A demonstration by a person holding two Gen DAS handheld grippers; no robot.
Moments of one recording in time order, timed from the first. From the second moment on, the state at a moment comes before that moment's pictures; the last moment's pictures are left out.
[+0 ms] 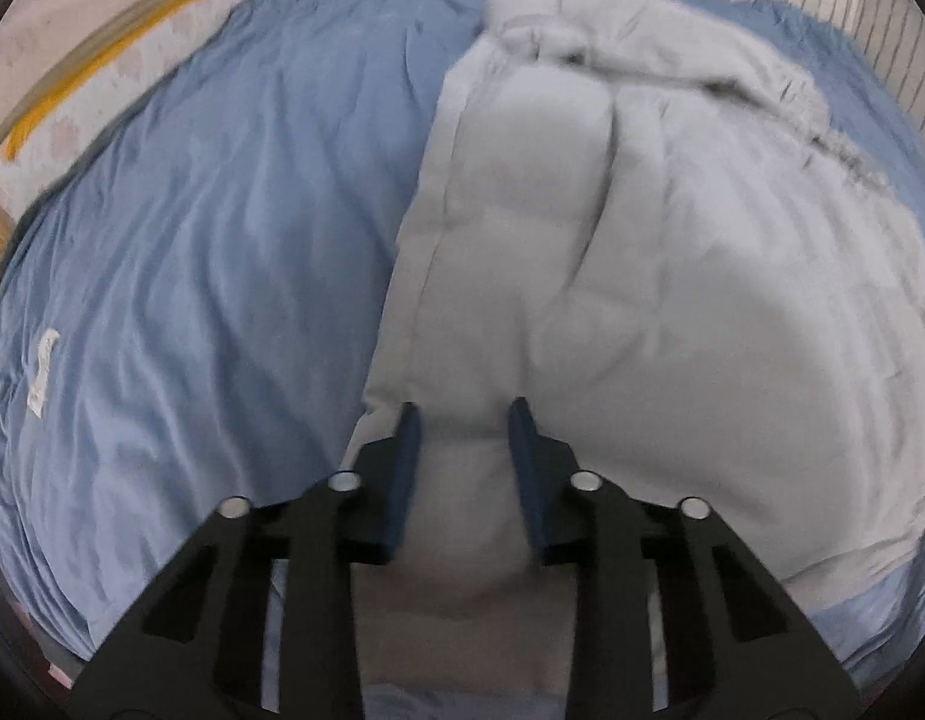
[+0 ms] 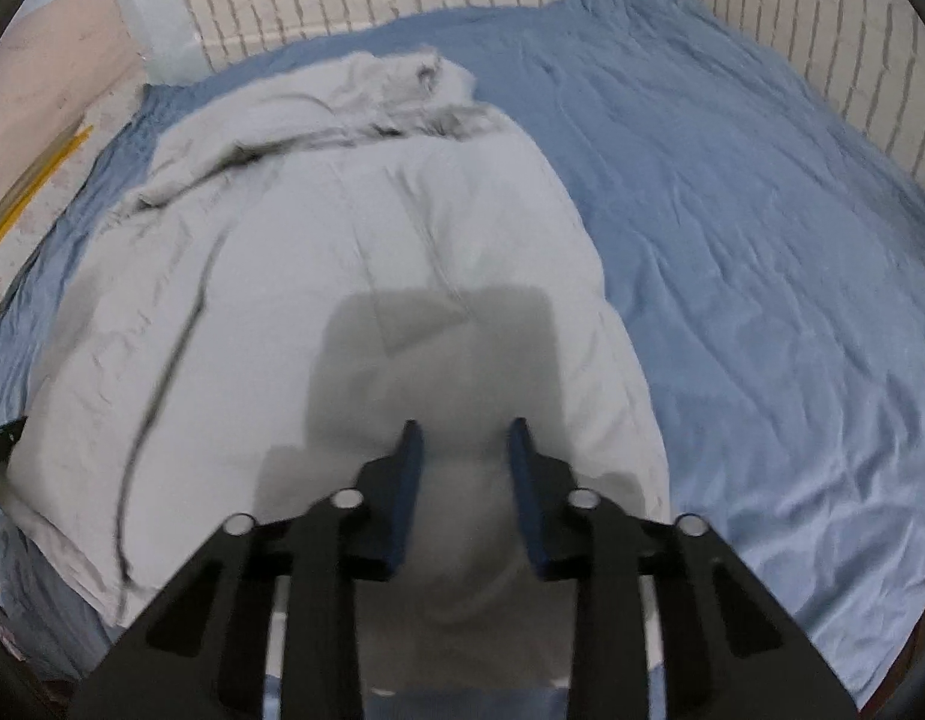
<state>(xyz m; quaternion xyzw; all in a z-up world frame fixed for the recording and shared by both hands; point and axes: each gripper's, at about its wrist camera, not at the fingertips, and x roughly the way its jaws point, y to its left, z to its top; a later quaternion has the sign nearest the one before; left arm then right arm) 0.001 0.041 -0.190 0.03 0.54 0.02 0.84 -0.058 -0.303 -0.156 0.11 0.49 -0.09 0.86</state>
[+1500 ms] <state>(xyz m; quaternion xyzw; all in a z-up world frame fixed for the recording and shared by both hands) -0.036 0.035 -0.181 0.03 0.48 0.04 0.88 -0.103 -0.287 -0.158 0.05 0.40 -0.07 0.91</state>
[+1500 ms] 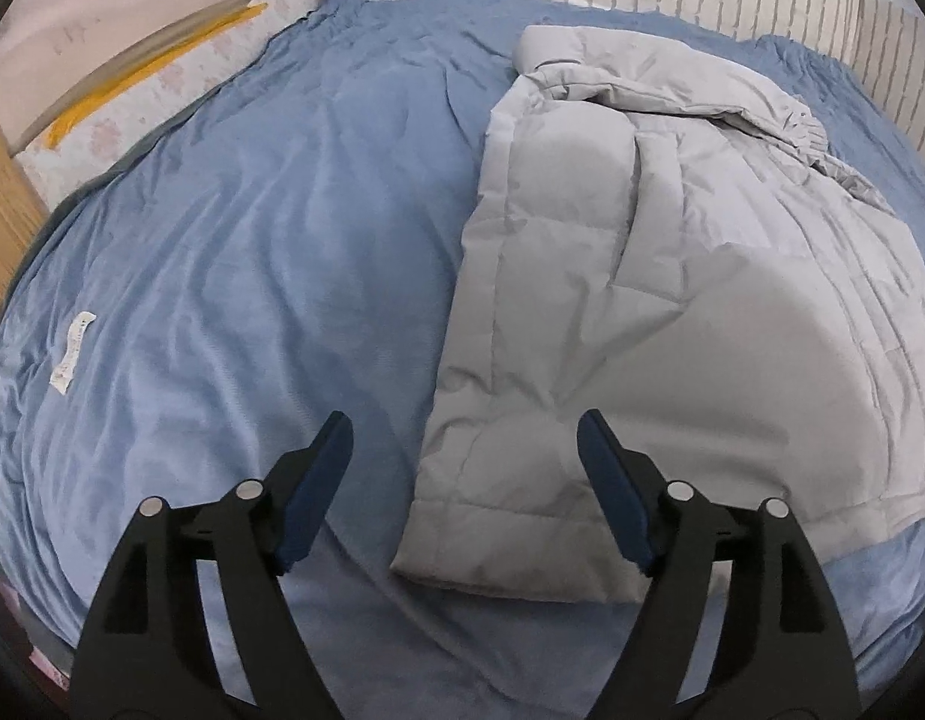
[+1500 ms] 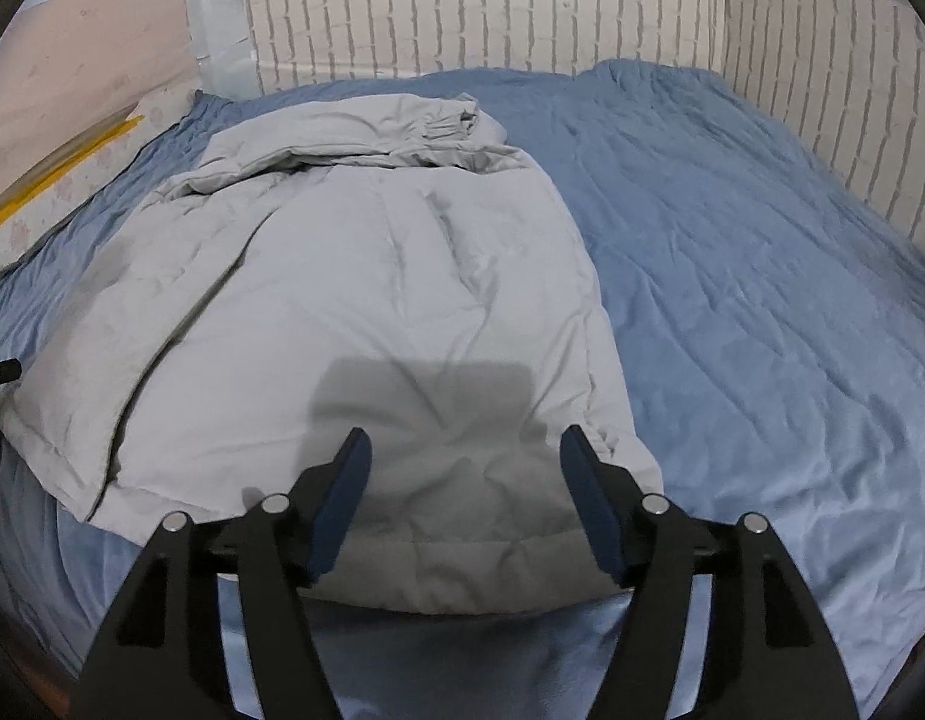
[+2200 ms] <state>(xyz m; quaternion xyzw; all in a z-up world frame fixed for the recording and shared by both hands) -0.052 0.068 -0.203 -0.01 0.48 0.02 0.88 -0.118 -0.299 -0.154 0.03 0.39 -0.16 0.91</state>
